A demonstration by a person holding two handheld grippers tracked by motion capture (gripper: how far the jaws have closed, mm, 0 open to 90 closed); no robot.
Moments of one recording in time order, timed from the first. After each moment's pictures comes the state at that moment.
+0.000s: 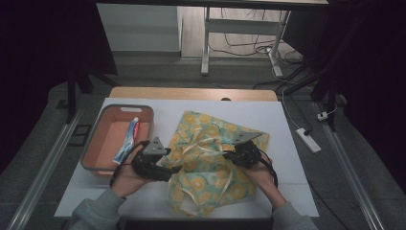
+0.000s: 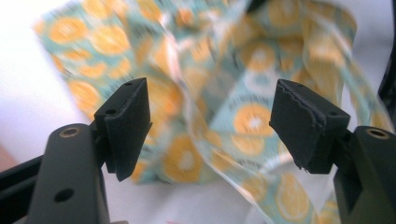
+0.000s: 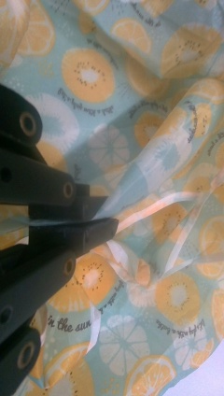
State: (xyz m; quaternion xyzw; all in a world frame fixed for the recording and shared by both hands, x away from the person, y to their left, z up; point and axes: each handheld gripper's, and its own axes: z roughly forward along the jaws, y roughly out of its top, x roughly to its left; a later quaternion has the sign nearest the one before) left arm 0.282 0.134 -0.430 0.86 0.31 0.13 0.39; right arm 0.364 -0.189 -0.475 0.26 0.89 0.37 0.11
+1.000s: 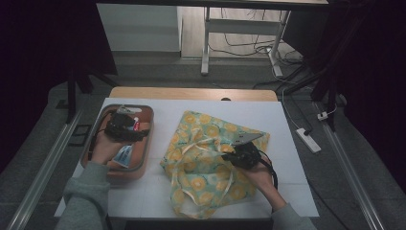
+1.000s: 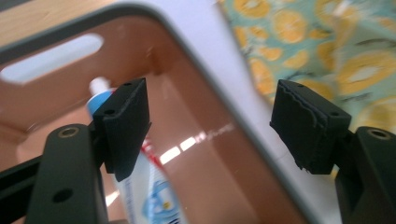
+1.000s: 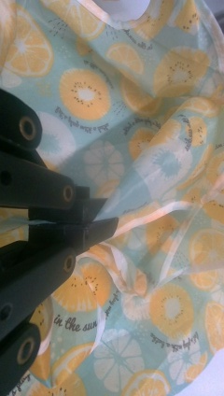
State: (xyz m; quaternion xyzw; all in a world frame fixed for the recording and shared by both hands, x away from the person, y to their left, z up) left arm 0.370 0.230 -0.440 0.80 0.48 0.17 0.31; right arm 0.358 -0.188 -0.473 0.26 0.88 0.38 0.10
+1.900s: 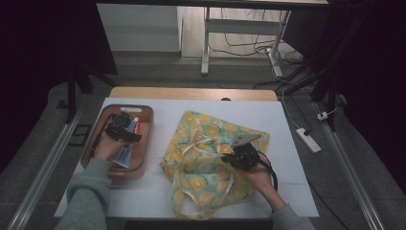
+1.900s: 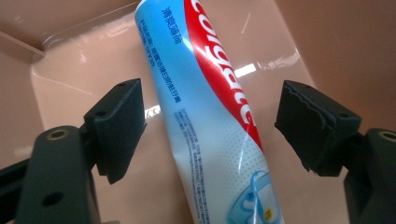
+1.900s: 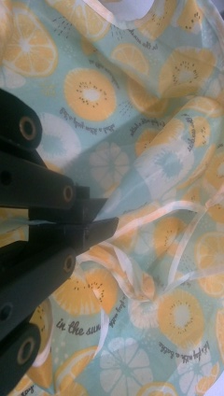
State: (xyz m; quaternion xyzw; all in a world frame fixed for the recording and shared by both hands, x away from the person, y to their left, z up) left arm 0.415 0.249 -0.499 0.80 0.56 0.13 0.18; right arm 0.358 -0.186 -0.478 0.26 0.89 0.37 0.09
